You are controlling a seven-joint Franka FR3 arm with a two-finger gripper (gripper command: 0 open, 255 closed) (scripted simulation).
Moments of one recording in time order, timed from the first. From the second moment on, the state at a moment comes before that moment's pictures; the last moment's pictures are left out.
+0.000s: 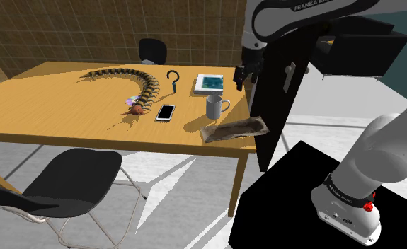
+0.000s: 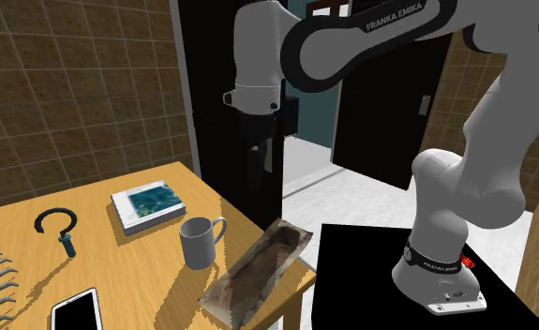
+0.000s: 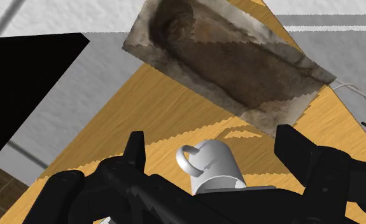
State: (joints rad) arm 0.07 -0.31 0.03 -2.24 -0.03 1.95 0.08
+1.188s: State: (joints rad) arm 0.11 0.21 0.08 -1.93 -0.03 2.19 0.13
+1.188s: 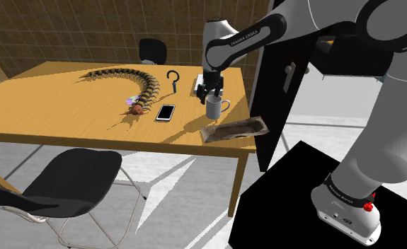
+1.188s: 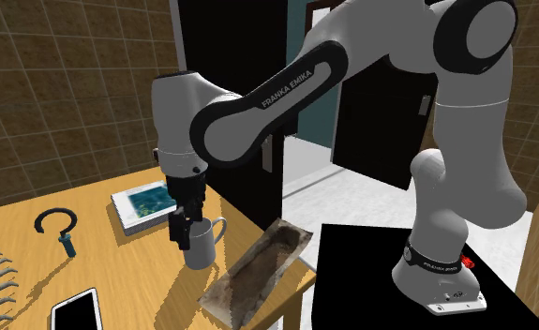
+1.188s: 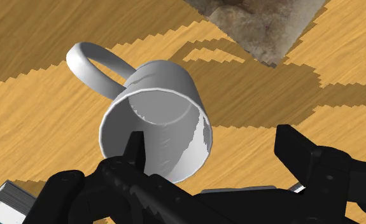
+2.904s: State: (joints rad) arm 0.11 0.21 0.08 -1.91 -0.03 2.17 0.13
